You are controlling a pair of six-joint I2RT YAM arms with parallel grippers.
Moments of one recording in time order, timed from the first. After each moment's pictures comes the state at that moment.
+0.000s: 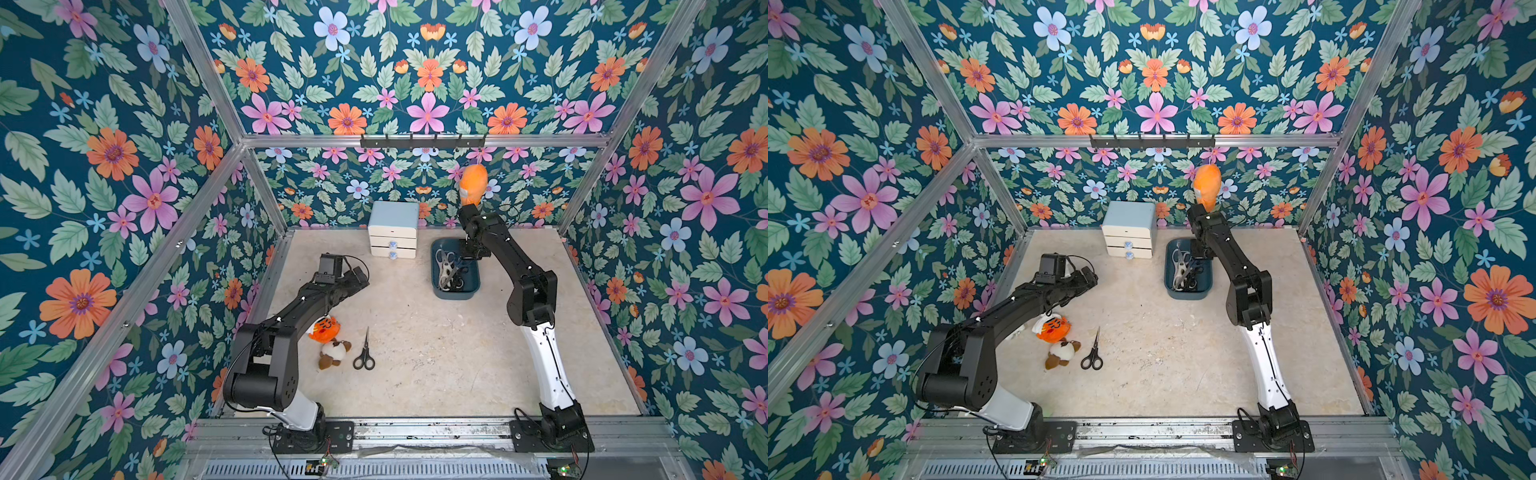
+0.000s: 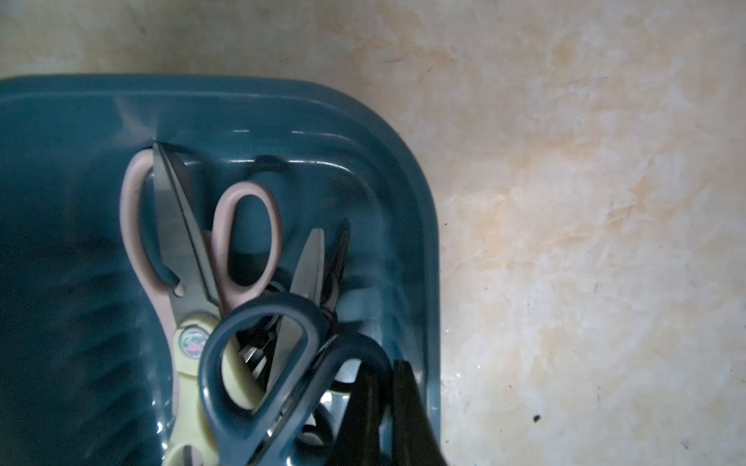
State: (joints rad) left arm -0.17 1.55 0.94 -0.21 0.12 -0.66; right arm 0.36 2.53 2.50 -1.24 0.21 0.33
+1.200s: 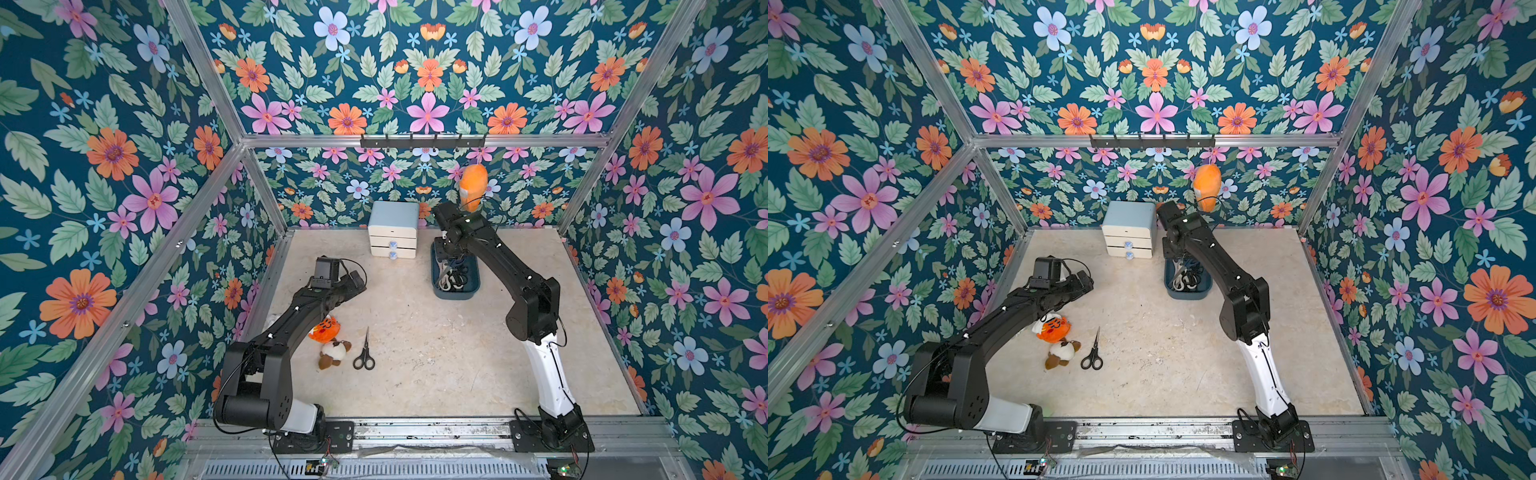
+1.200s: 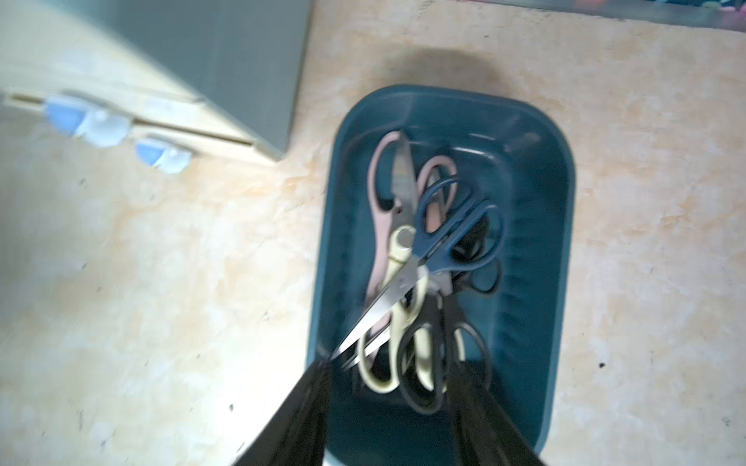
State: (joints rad) left arm -0.17 1.44 0.89 -0.28 0.08 -0.62; right arm 0.61 2.28 2.33 -1.17 0.21 0.37
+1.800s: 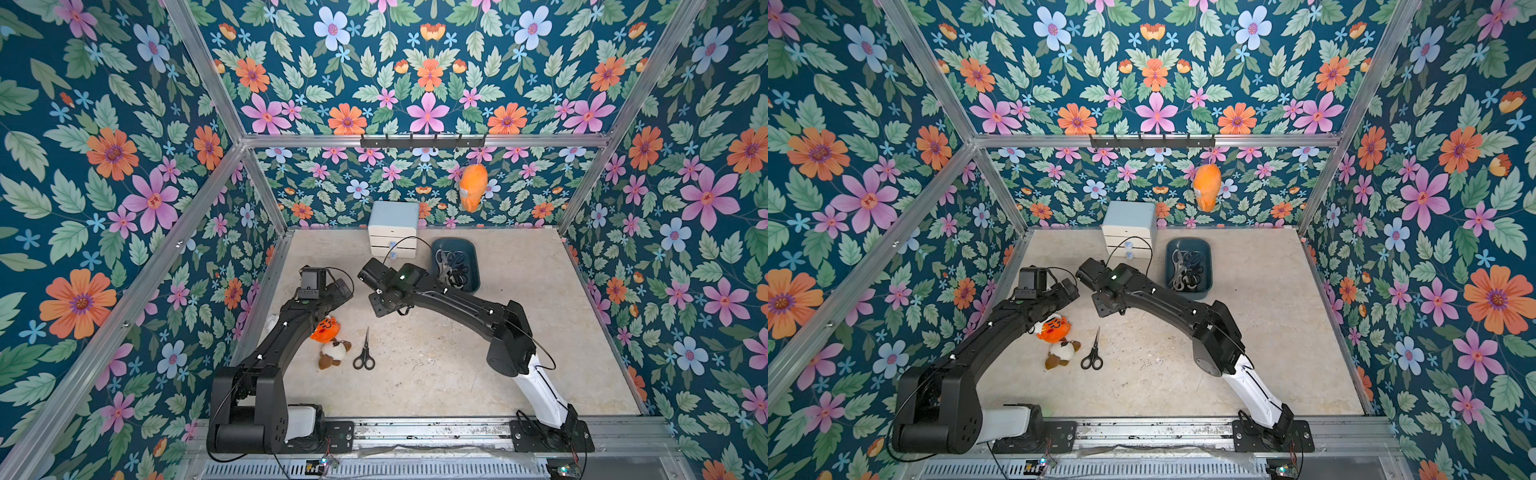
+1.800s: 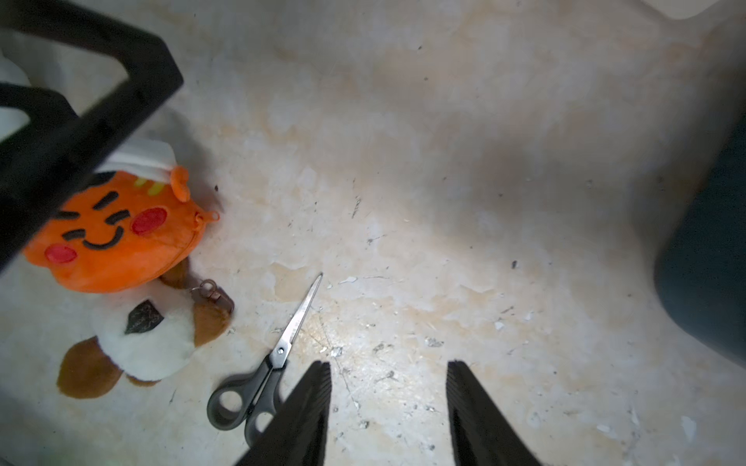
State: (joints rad) left arm -0.08 1.31 0.79 -0.32 0.02 -0.63; right arm 1.06 2.29 2.18 -1.05 0.18 0.48
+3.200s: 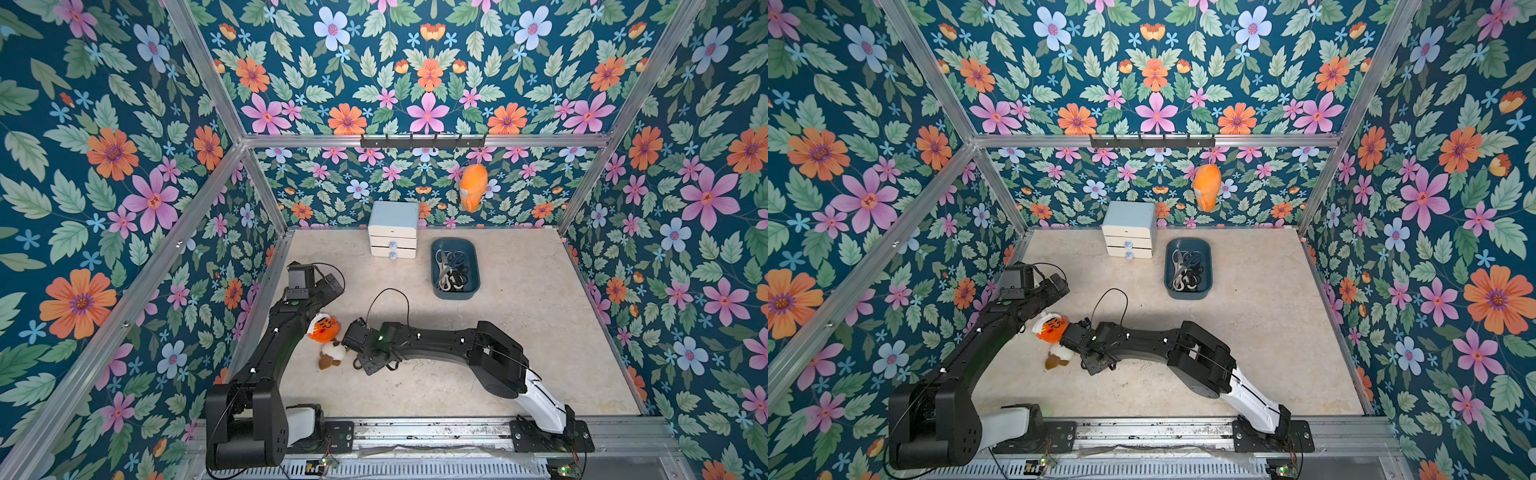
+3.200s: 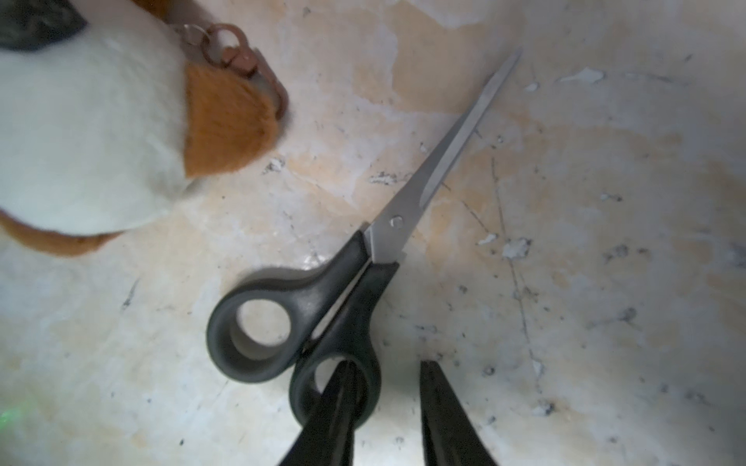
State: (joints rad) left arm -0.02 1.25 0.82 -0.34 0.04 -0.60; right arm 1.26 2.29 1.80 -0.78 0.16 0.58
